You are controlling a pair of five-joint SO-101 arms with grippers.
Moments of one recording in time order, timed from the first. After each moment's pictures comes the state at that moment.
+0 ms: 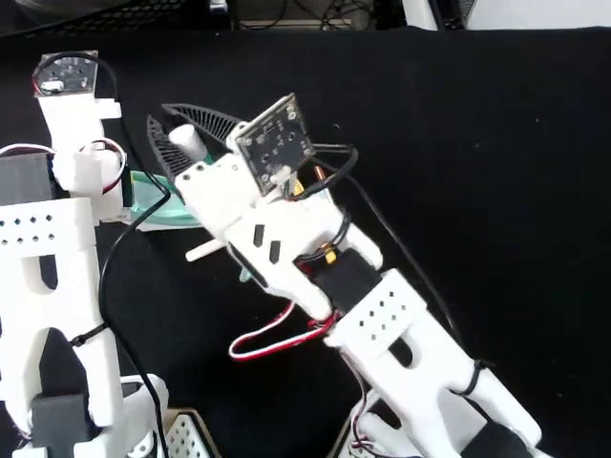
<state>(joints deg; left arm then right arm) -12.2 -20.9 -1.5 96.5 -2.2 -41.5 -35.9 32.1 12.3 -1.3</state>
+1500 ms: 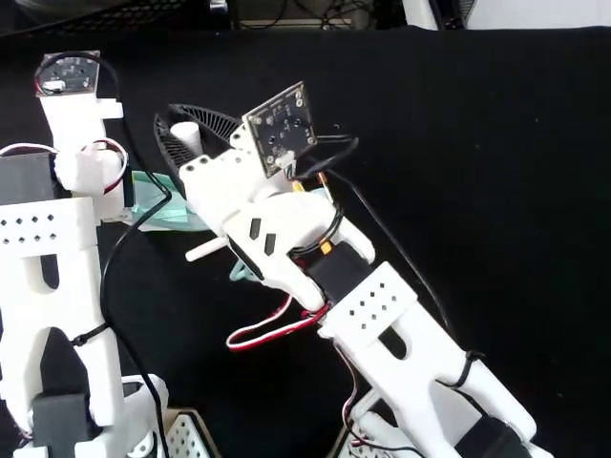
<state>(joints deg) -12.4 -20.9 -1.5 96.5 -2.2 -40.8 -32.6 34.2 10.9 -7.4</state>
